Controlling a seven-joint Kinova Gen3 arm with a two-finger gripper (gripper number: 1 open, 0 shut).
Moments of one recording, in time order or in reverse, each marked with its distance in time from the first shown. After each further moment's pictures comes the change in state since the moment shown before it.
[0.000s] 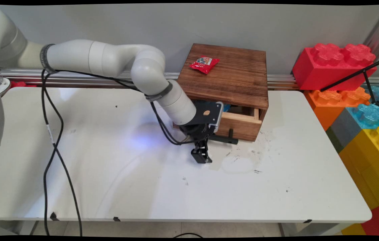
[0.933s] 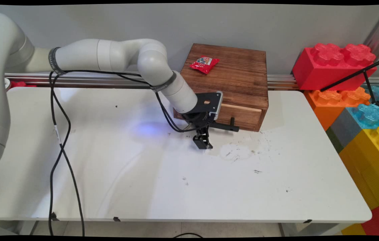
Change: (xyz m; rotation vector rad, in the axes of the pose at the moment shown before) arm -0.014 -0.046 0.008 0.049 -0.005 0.024
